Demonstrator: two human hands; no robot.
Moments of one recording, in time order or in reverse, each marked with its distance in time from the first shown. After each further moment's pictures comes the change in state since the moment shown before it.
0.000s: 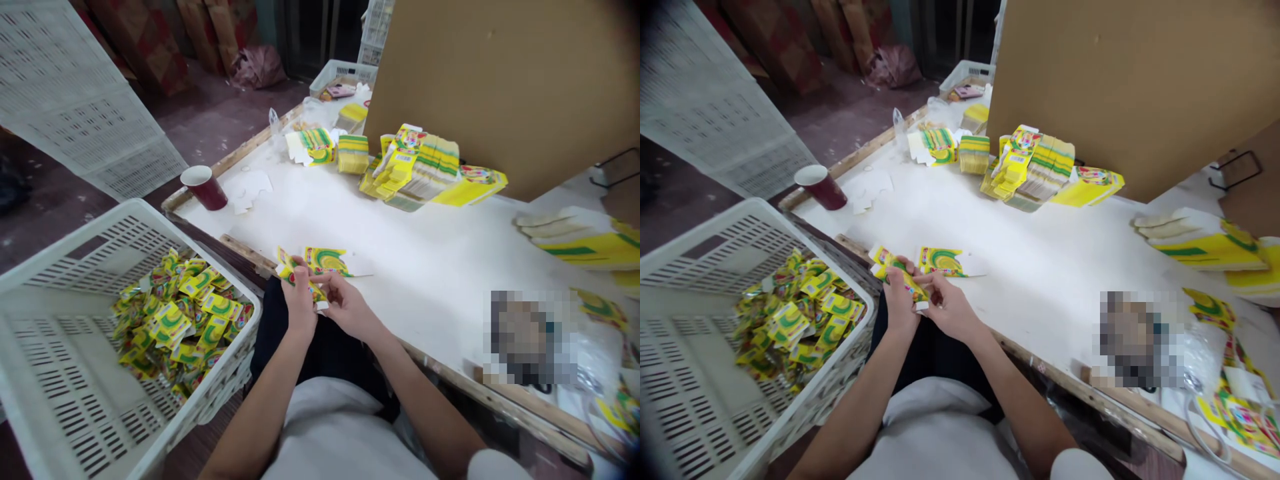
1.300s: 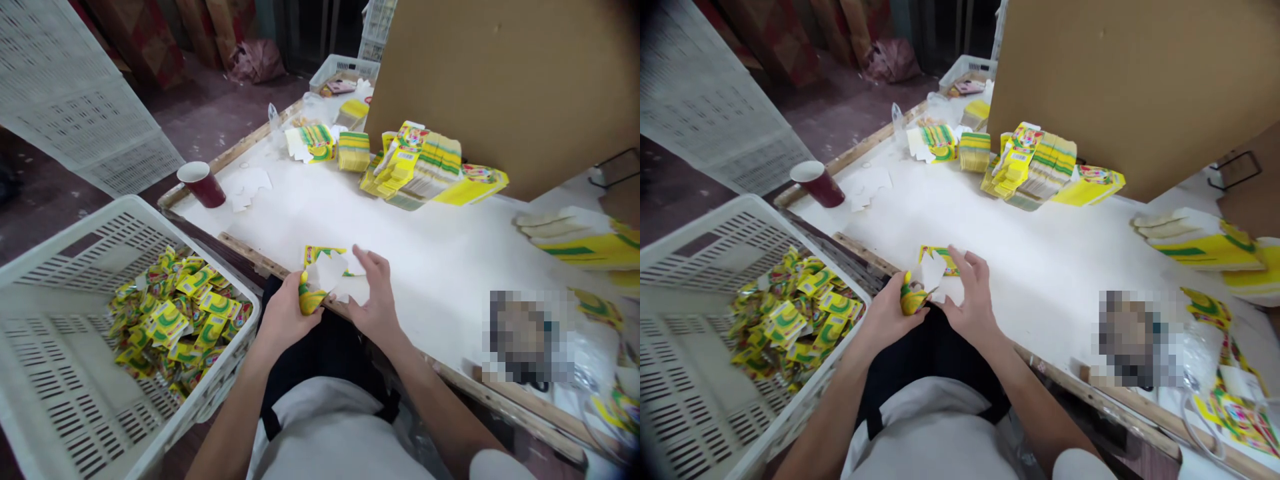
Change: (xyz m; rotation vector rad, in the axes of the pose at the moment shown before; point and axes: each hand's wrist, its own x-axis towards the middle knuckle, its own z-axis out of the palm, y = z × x) left_hand -0.007 0.044 -0.039 1.398 -0.588 0.140; right_hand -0.009 -0.013 -0.018 -0.535 0.396 -0.341
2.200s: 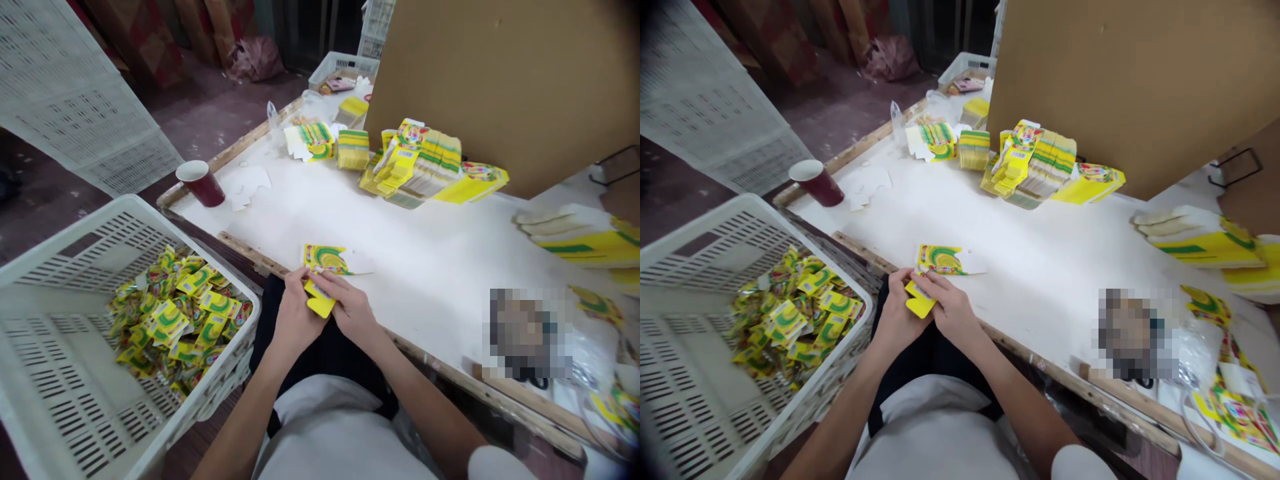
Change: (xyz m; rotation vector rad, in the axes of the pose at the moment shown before) left_hand -0.005 -0.006 0.030 -0.060 0.267 0.098; right_hand -0.012 0.004 0.020 0.190 -0.275 0.101
